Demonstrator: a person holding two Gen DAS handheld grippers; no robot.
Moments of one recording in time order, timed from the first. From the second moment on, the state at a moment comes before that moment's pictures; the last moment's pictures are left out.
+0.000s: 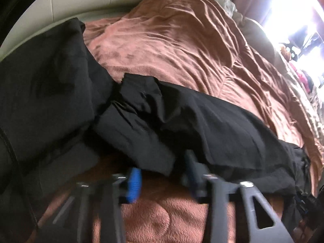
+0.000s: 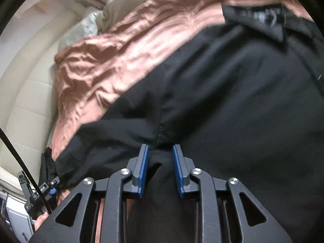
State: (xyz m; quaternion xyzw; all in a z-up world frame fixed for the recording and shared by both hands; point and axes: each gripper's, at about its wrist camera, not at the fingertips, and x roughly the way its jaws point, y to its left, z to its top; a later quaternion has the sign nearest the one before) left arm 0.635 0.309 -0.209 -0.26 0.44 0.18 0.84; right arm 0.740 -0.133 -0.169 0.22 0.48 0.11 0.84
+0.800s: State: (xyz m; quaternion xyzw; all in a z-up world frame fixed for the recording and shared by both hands) left arm 0.663 0.150 0.058 -0.14 0.27 0.02 0.95; right arm 0.634 -0.225 -0.064 0.28 0.40 0.10 0.87
